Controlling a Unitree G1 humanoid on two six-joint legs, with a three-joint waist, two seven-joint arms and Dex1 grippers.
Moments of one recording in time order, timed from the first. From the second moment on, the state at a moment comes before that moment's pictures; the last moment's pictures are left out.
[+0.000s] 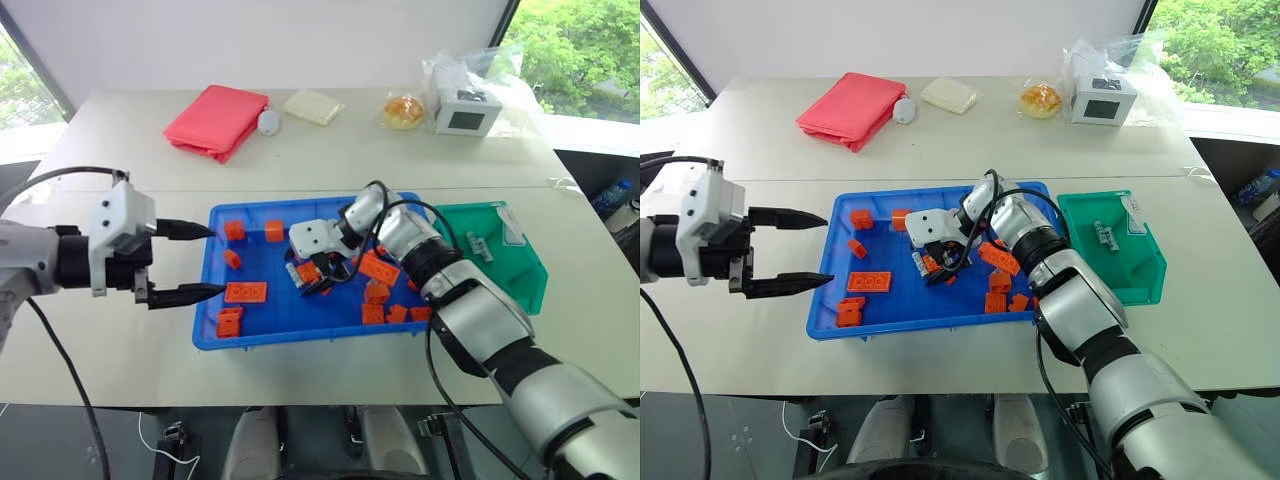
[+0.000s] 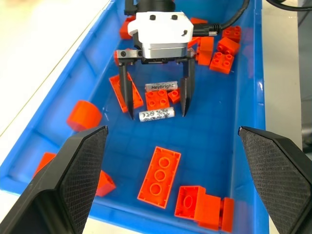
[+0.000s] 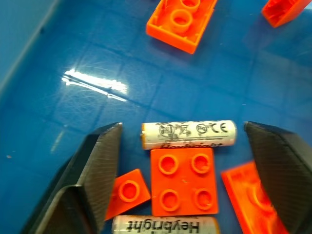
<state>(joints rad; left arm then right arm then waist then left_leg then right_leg) -0.20 1.11 0.29 -0.40 -0.68 0.62 -1.20 -1.13 -0.18 0.47 0.95 -0.22 -0.21 1.43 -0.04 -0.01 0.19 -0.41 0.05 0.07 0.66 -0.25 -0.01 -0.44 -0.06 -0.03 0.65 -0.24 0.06</state>
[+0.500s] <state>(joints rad) -0.22 1.04 0.24 -0.39 -0.66 0.61 -1.18 -1.01 -0.39 0.22 0.35 0.00 0.39 1.42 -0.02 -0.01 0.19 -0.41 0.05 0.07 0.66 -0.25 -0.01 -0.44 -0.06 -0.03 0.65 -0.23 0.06</state>
